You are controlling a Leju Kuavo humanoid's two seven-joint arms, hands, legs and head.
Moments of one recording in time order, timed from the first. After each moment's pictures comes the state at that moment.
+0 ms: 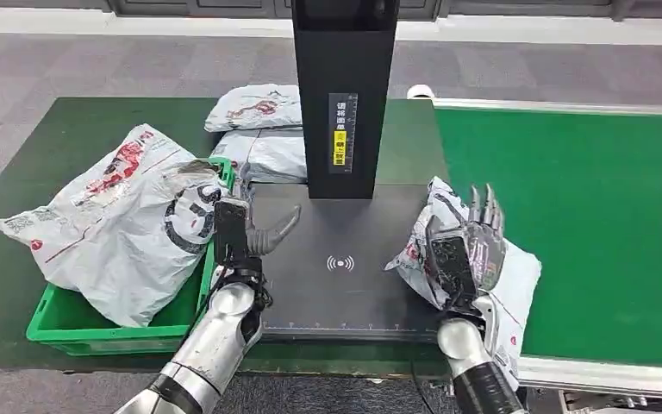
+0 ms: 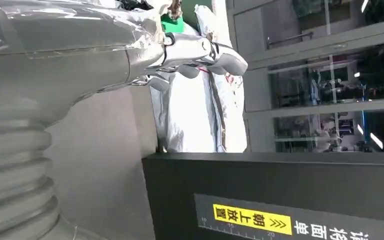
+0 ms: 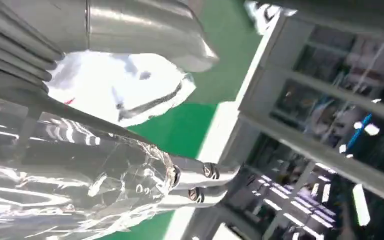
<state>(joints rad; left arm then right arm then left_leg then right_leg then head) -0.47 -0.24 -0.19 -0.80 -0.04 0.33 -0.54 -0.24 0.11 0.19 -1.09 0.34 -0.63 -0.40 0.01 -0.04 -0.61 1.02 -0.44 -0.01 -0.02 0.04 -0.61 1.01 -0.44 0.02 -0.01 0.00</state>
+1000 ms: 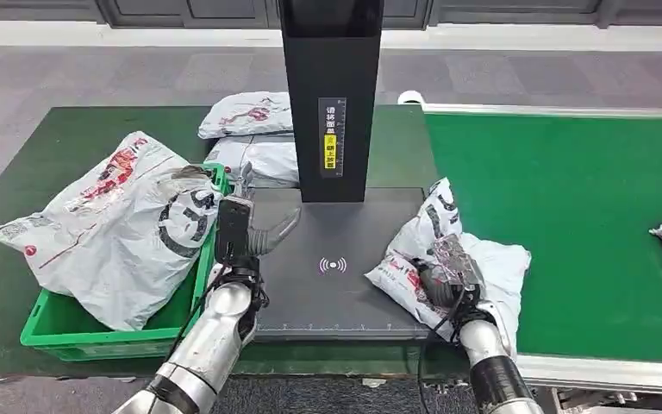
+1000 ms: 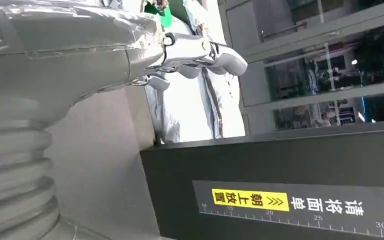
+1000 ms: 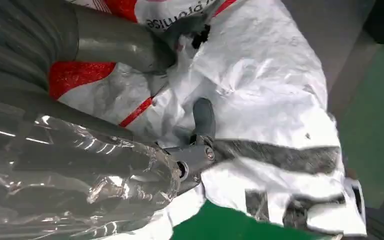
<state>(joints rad) -0.47 -0.23 -0.18 -0.82 -0.12 0.28 -0.48 -0.30 0.12 0.01 -0.74 0.38 -0.09 -0.25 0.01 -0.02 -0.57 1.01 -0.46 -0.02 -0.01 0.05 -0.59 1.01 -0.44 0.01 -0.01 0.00</state>
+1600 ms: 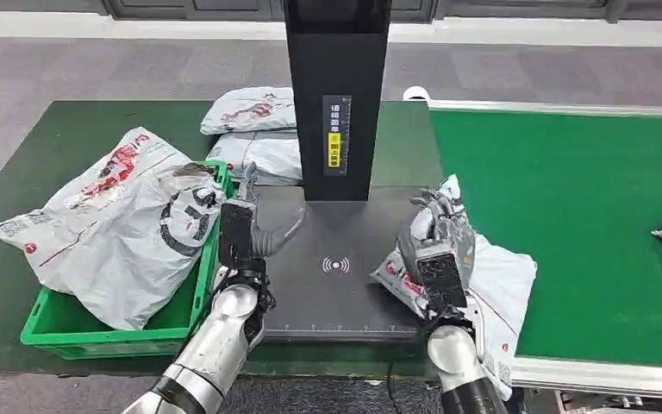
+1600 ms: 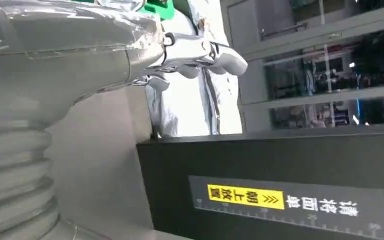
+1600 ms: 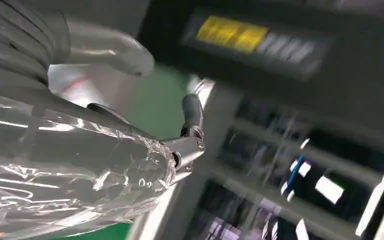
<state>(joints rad) -0.47 -0.27 -0.18 -0.81 -0.08 0.30 -0.54 -0.21 0.20 0.28 -1.30 0.33 -0.37 -0.45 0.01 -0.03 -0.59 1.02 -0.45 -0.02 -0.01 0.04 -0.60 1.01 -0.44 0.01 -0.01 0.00</state>
